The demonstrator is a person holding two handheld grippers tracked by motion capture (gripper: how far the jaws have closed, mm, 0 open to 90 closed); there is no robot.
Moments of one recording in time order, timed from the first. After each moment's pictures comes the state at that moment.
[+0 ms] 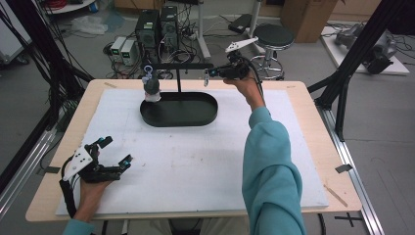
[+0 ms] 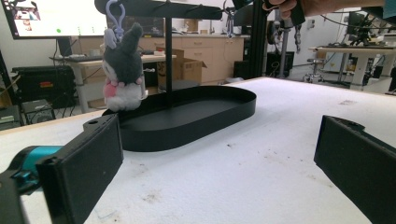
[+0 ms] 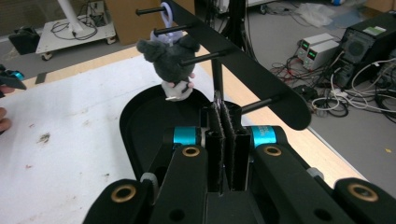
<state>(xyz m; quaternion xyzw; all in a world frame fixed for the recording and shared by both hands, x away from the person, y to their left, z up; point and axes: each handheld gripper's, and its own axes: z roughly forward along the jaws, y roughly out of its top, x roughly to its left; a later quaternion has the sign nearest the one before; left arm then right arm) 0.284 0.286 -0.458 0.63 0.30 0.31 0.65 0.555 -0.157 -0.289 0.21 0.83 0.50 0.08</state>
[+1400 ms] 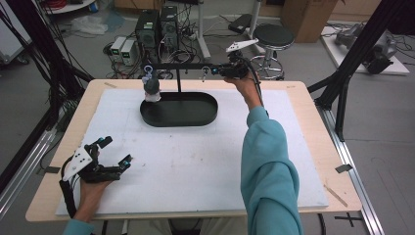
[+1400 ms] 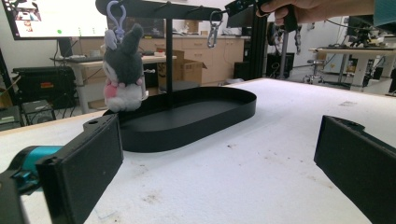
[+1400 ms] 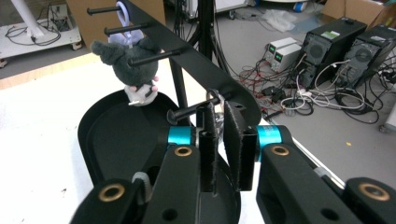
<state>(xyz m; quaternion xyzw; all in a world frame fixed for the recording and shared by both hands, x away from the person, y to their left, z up) 0.283 0.286 -0.458 0.63 0.30 0.31 0.65 0.565 -0.159 -0.298 0.24 0.82 0.50 0.14</state>
